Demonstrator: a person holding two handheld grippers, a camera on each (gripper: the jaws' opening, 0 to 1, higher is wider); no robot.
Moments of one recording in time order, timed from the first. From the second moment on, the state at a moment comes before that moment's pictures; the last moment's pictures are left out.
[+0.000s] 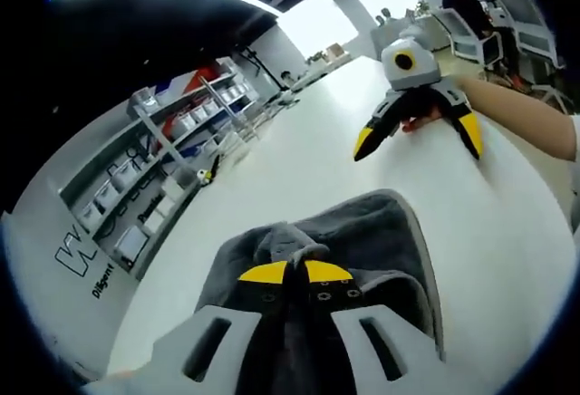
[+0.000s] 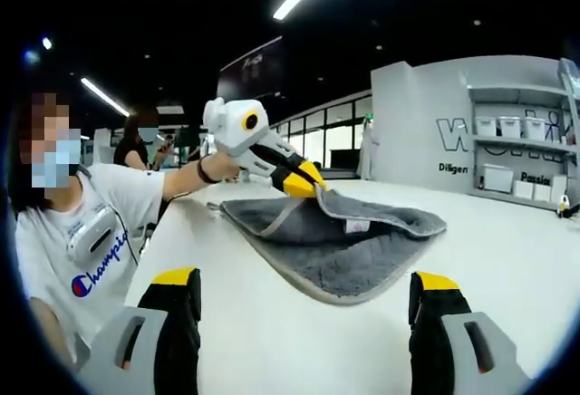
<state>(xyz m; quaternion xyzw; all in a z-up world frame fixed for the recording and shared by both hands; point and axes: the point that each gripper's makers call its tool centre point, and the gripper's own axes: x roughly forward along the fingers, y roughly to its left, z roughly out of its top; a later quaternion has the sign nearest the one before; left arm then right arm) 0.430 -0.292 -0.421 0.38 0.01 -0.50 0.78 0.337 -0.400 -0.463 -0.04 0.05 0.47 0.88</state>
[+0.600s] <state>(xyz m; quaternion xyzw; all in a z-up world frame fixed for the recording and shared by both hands) 0.464 -0.230 -0.402 0.37 0.02 -0.46 0.81 0.340 -0.406 -0.464 -0.05 0.05 0.47 0.88</state>
